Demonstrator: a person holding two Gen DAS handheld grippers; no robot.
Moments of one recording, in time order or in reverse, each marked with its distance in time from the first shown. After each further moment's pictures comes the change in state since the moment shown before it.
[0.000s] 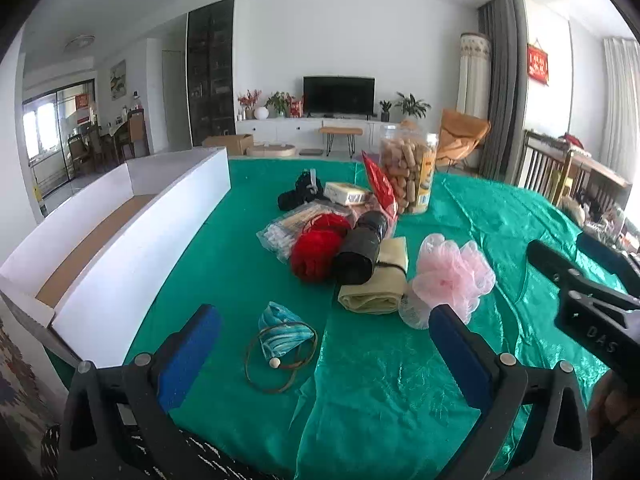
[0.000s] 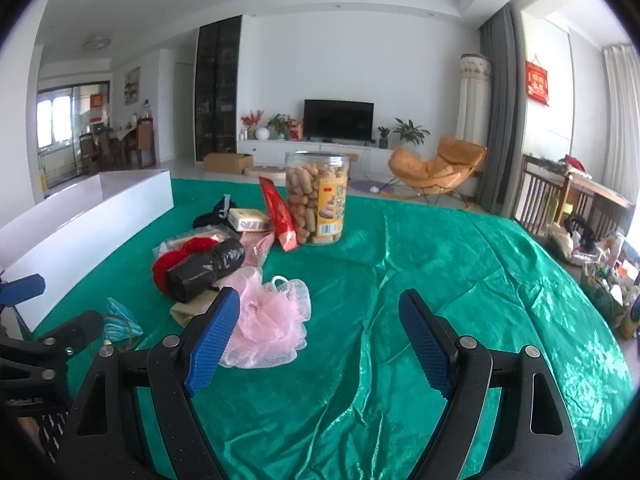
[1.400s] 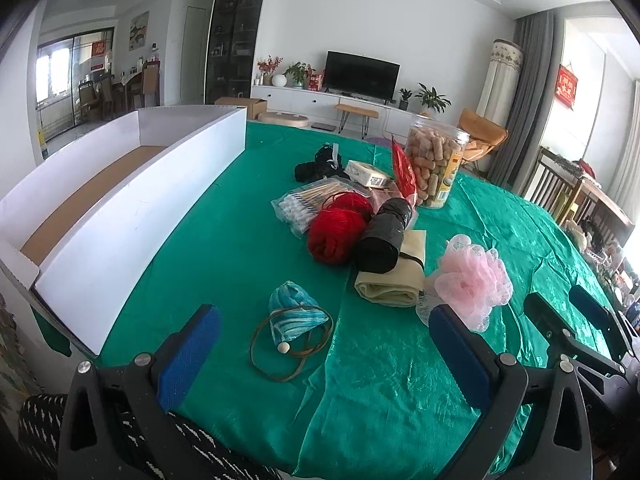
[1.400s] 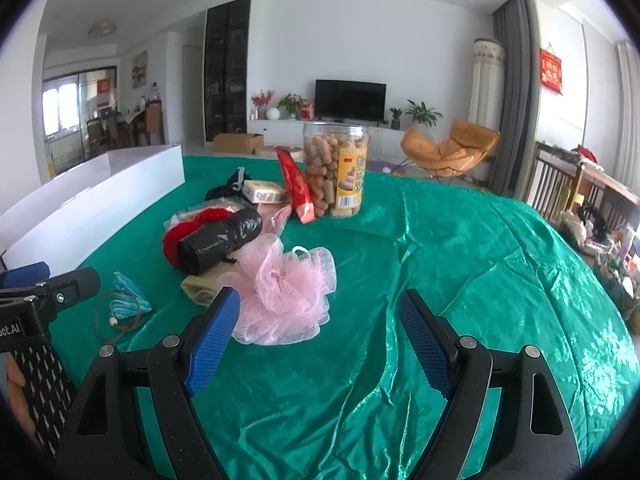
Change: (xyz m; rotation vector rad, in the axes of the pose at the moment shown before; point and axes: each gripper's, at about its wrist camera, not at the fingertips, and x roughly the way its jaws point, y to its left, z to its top) left arm 0.023 0.031 0.001 -0.160 0.113 -0.018; right arm 0.014 0.013 -0.016 -0.009 0.074 0.036
